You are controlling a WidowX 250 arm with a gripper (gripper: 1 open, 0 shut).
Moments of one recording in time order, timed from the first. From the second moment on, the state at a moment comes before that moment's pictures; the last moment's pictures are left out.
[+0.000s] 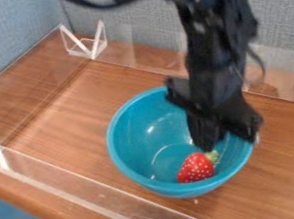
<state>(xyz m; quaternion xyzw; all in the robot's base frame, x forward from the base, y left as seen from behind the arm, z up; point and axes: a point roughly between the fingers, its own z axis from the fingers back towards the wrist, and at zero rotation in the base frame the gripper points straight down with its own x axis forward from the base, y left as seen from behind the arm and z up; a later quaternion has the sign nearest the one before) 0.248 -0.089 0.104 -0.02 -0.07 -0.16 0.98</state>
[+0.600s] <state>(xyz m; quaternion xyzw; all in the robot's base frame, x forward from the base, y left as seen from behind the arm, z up) 0.276 0.030 0.160 -0.01 -0.11 -0.03 0.99</state>
